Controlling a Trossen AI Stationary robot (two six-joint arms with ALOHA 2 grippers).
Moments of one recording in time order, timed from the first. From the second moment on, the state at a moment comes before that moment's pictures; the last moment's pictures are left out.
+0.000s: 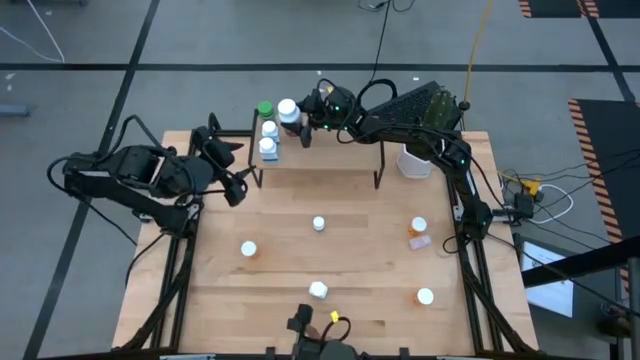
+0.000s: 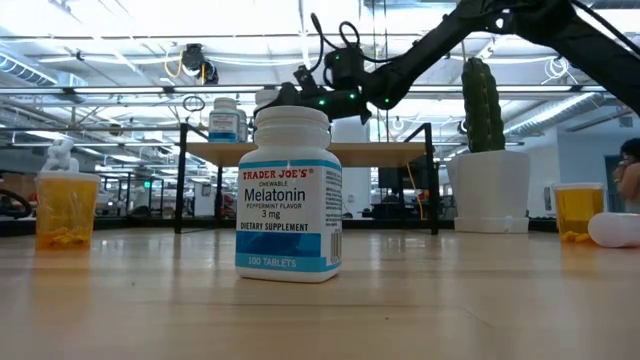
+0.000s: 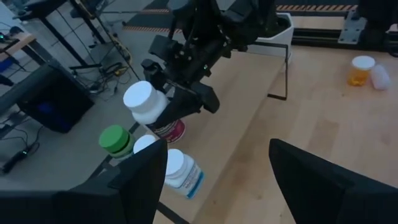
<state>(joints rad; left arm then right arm) -0.18 1.10 1.47 -1.06 -0.76 -0.22 -0.56 2.18 1.64 0.45 -0.40 -0.04</state>
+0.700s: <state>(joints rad) -0.17 1.15 1.47 -1.07 -0.73 -0.22 -0.57 2.12 1.63 0.44 -0.40 -0.05</state>
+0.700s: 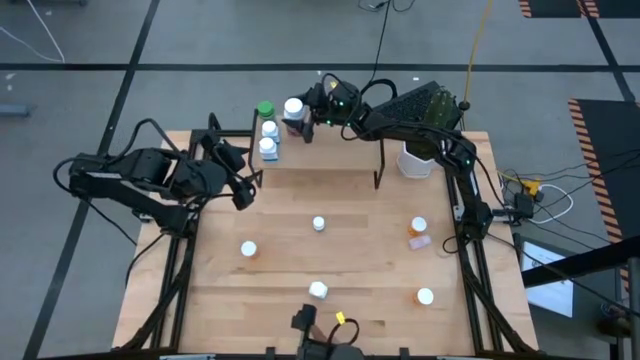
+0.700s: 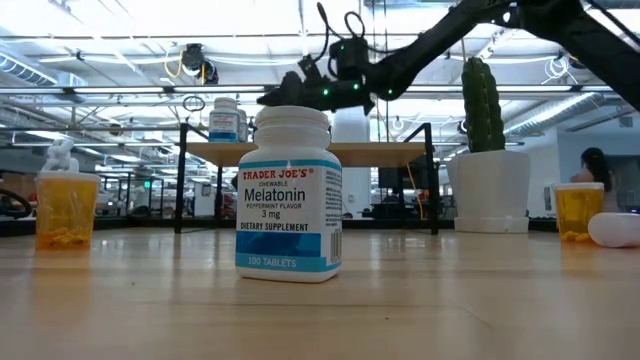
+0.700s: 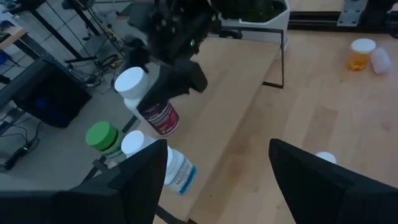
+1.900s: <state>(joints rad) -0.29 1.15 0.86 -0.60 -0.80 -0.41 -0.12 1.46 0.87 0.24 -0.03 -0.19</state>
